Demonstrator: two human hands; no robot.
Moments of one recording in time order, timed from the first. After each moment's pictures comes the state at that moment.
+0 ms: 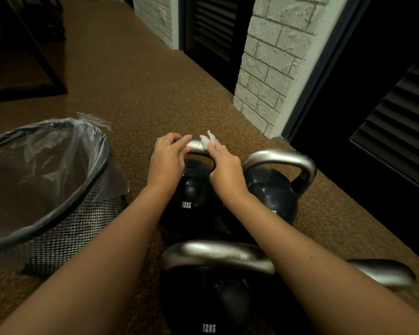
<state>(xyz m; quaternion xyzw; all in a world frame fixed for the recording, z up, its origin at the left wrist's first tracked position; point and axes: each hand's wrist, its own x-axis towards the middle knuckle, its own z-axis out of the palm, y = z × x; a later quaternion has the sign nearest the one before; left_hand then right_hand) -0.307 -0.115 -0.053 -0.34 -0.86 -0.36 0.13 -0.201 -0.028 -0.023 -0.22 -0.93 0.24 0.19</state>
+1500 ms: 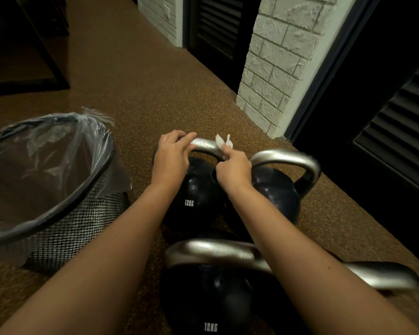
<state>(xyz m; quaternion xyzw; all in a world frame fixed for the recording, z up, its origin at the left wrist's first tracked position) -0.306 -0.114 -0.056 -0.34 -0.86 -0.36 0.14 -0.201 -0.034 -0.010 -0.40 -0.80 0.41 0.16</state>
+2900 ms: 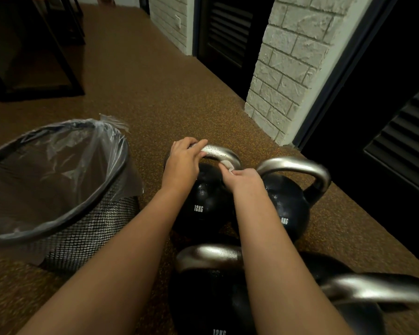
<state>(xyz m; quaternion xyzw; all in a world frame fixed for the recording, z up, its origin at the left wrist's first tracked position) -0.310 -0.117 -0.057 -0.36 -0.85 -0.37 0.13 -0.200 -0.041 0.004 -0.52 -0.72 0.46 0.02</state>
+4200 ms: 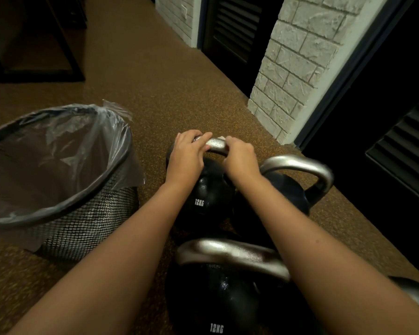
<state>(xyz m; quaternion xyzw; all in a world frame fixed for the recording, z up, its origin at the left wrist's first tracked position) -0.308 -0.115 -0.063 -0.36 -0.83 -0.40 0.15 -0.229 -0.025 -0.009 -0.27 -0.94 0.15 0.12</state>
